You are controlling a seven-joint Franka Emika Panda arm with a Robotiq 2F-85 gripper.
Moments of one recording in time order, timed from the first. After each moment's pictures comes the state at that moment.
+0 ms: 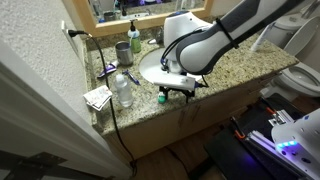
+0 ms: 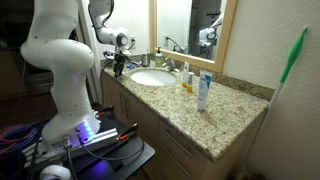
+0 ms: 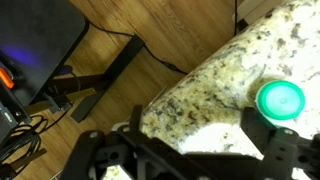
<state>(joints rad) 0.40 0.31 0.25 -2.21 0.13 2.35 1.38</state>
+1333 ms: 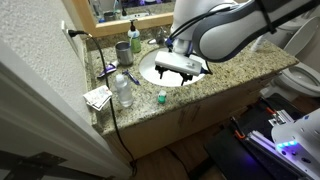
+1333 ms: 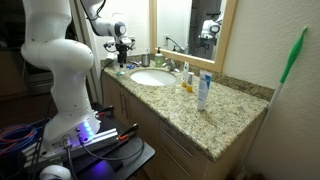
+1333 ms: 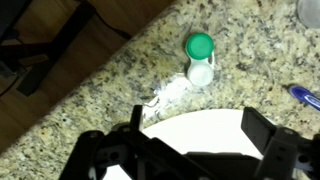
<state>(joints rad) 0.39 0.13 0.25 -2.28 0.03 2.51 1.42</state>
